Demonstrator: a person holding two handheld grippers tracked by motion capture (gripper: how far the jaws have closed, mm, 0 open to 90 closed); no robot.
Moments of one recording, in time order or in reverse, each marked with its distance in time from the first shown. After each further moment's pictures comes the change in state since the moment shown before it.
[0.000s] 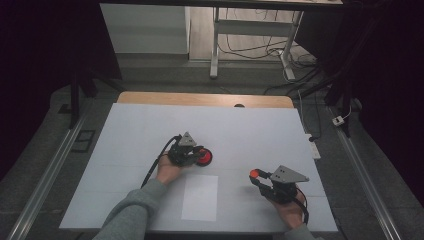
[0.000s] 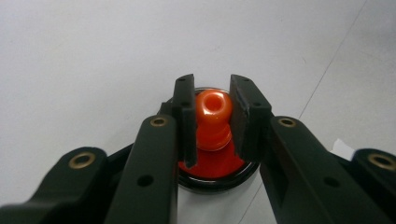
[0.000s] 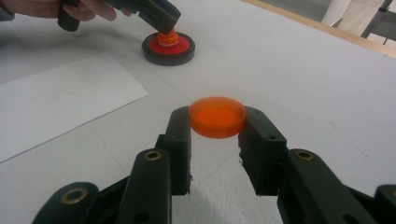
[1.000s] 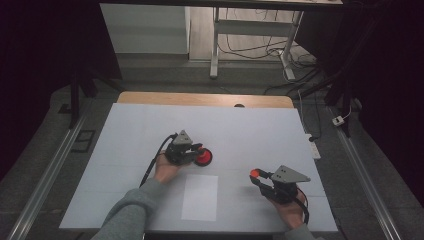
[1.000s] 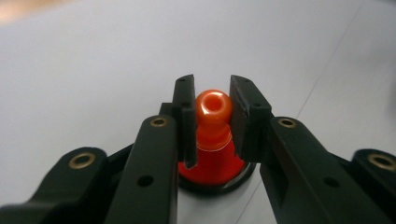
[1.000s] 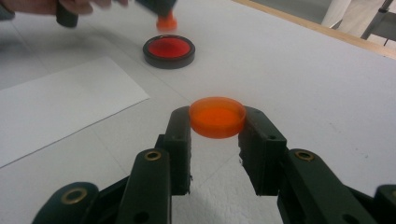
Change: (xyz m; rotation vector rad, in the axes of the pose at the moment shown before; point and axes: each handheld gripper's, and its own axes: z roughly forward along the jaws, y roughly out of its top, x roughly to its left) left arm 0.005 0.006 -0.022 -0.123 -0.013 -0.046; right arm -0.001 0.000 -0.002 -0.013 0.007 0.011
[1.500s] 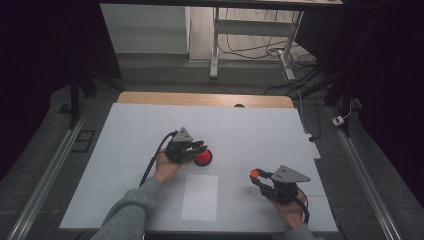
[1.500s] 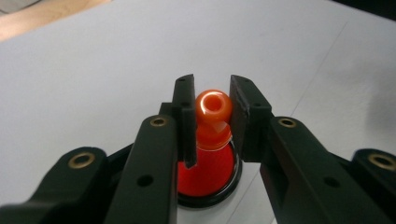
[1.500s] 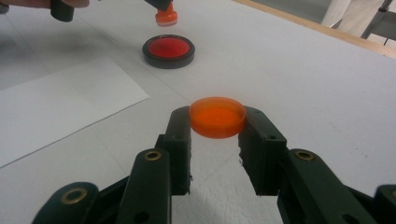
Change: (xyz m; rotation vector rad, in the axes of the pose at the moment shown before) left arm -0.006 0.004 0.005 0.041 -0.004 0.005; right arm 0.000 0.000 0.000 0.001 -0.003 0.001
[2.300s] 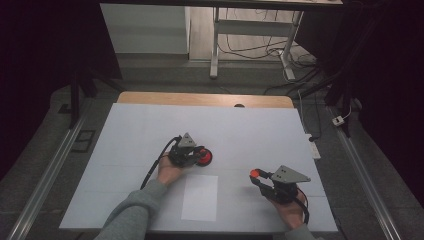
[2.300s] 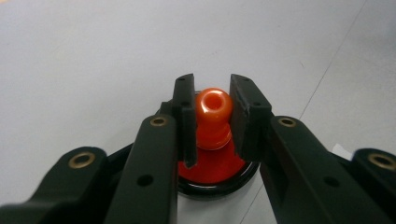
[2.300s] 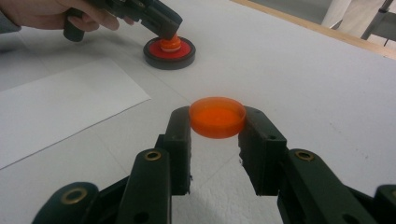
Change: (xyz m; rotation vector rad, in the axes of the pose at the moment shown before) left arm -0.001 -0.017 0.019 0.050 0.023 0.044; right arm 0.001 0.001 -0.001 -0.001 0.003 0.000
